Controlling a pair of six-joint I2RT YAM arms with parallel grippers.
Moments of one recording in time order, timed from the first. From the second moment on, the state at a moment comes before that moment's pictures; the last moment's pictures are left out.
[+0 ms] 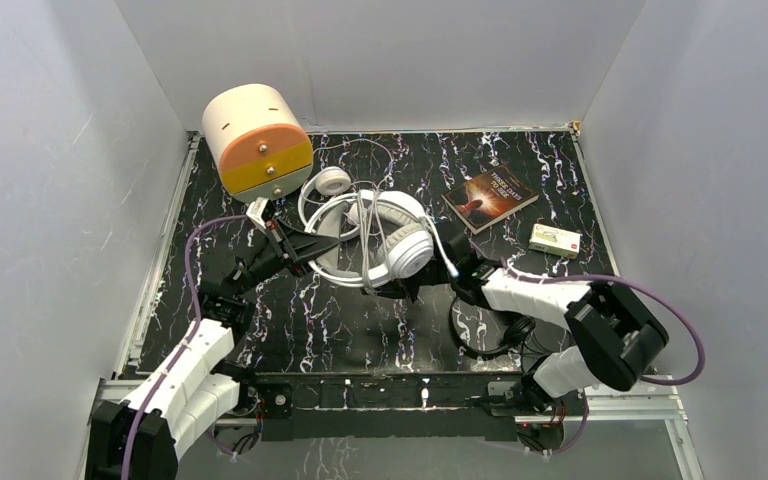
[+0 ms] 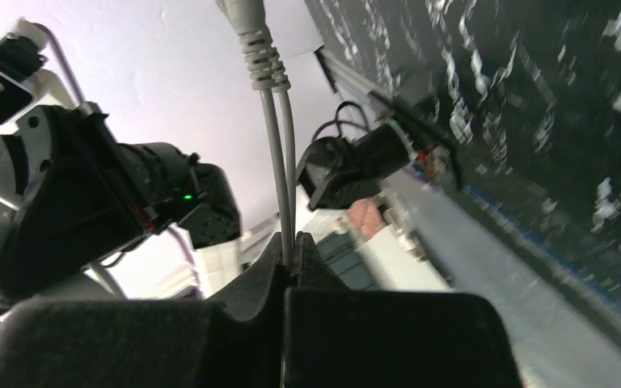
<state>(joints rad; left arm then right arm) -0.27 0.85 0.39 0.68 0.71 -1.74 0.81 1.40 0.66 0.26 -0.64 1.75</state>
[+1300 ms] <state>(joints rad) -0.41 1.01 0.38 0.18 0.87 -0.96 0.60 1.52 0.63 0.47 -0.87 0.77</state>
